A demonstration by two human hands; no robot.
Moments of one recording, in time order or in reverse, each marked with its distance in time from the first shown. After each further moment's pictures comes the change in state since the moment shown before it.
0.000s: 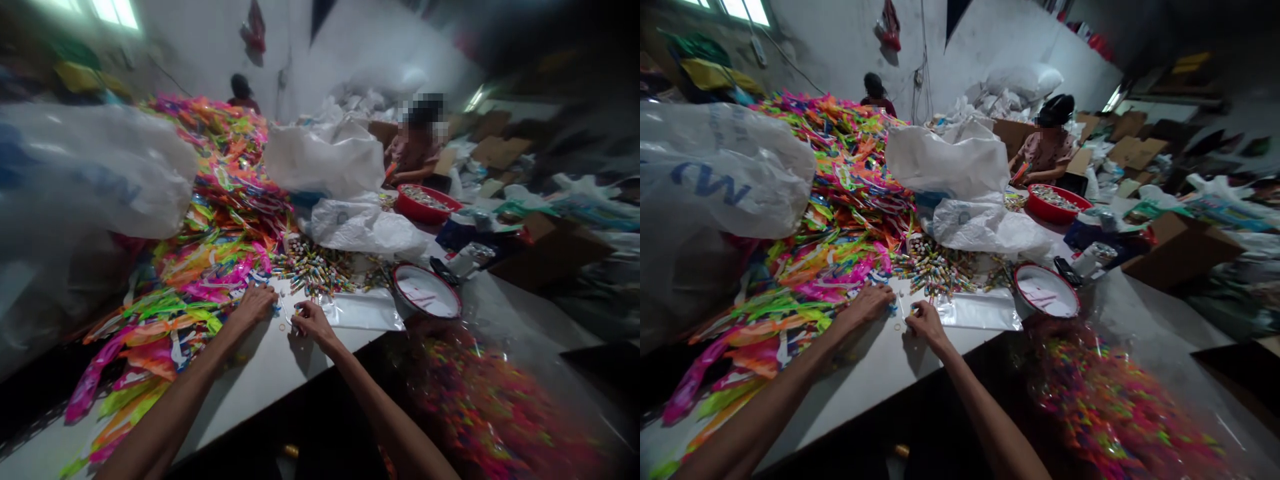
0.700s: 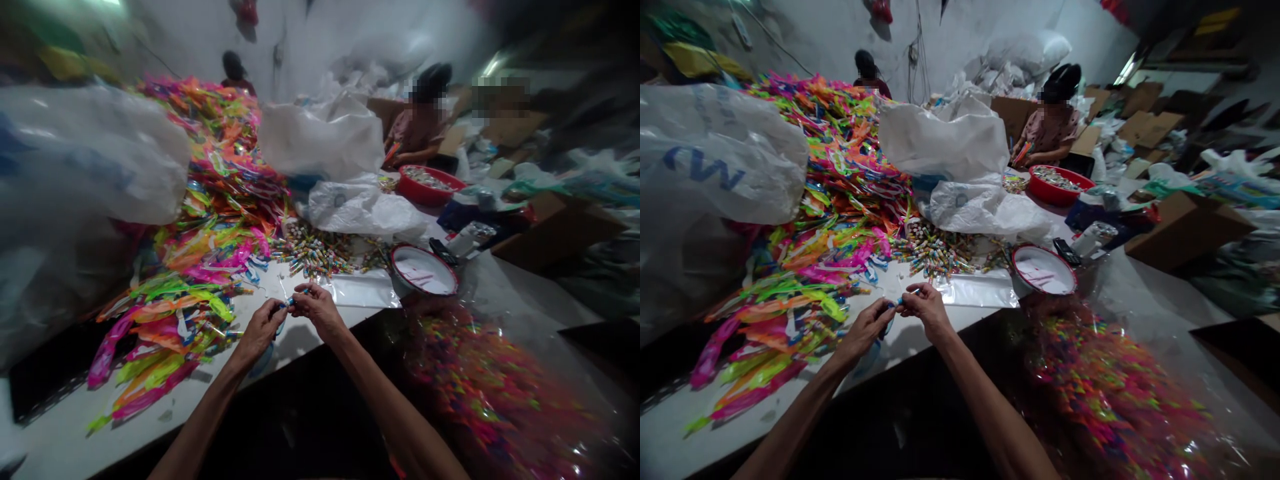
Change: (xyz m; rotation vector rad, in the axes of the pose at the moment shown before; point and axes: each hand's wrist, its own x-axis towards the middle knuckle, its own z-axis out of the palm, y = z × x) left_hand -0.068 0.103 -0.024 -1.075 0.016 -0.428; right_hand -0.046 -0.040 0.002 0.577 0.002 0.029
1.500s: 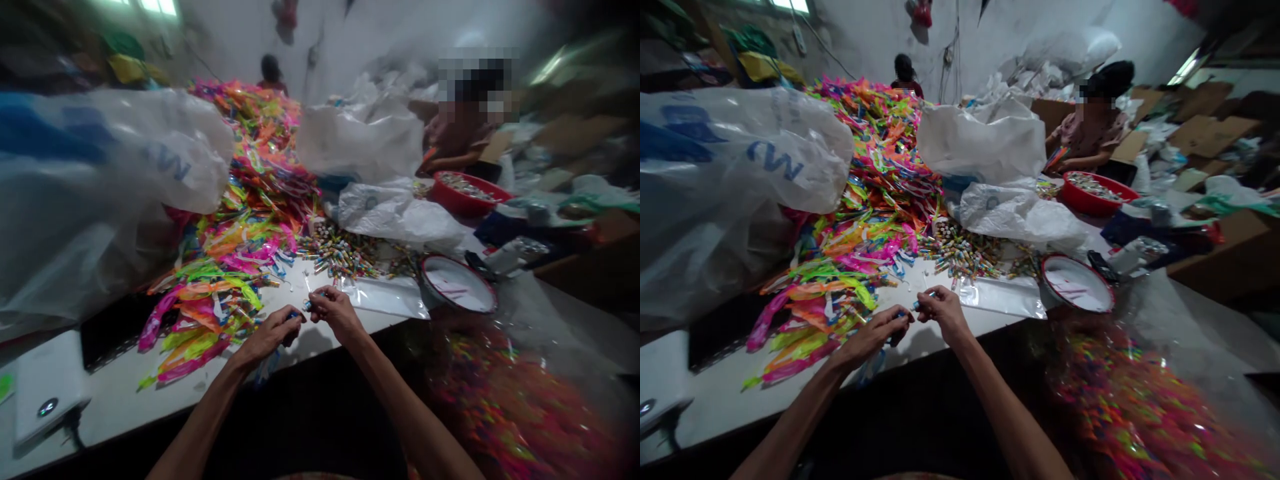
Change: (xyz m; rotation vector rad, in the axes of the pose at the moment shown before) left_hand -0.035 0.015 -0.032 -0.058 -0.185 -0.086; right_hand -0.007 0.011 0.018 -0.124 -0.101 0.019
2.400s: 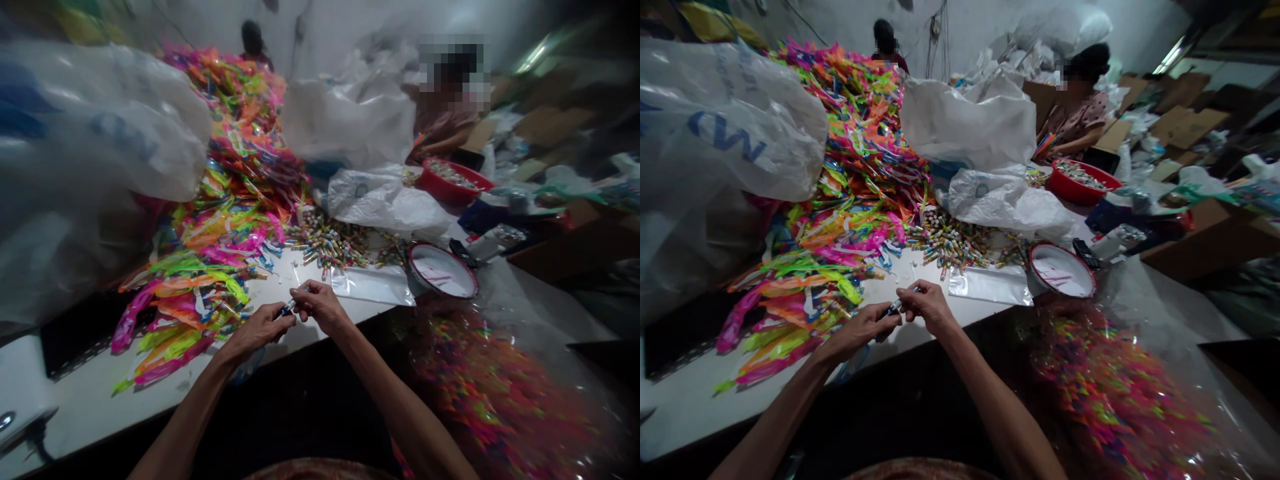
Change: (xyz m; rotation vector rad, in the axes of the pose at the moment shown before) left_hand 0.012 -0.008 0.000 0.038 -0.071 -0.045; right_hand 0.003 -0.002 0.005 -0.034 -0.080 0.100
